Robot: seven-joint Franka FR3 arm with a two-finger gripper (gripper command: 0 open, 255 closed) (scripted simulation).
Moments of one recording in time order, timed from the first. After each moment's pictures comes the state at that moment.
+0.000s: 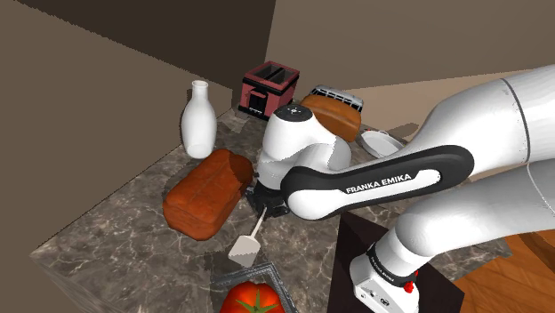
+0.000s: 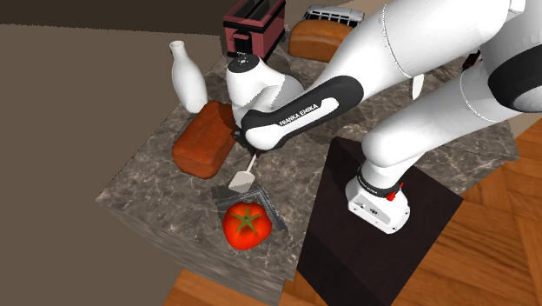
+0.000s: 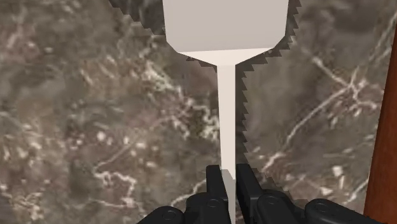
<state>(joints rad) -0.17 -0.41 0.91 -2.66 0.36 2.35 1.52</state>
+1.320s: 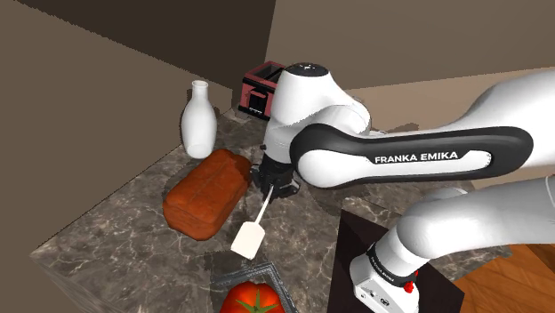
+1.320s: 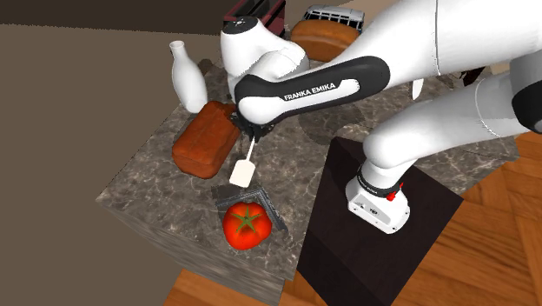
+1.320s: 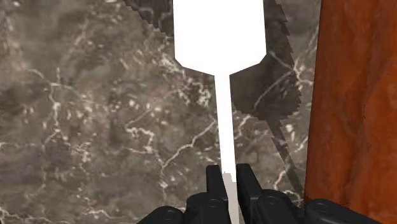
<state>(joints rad) -0.12 -0.56 0.78 -2.56 0.37 2.10 1.47</state>
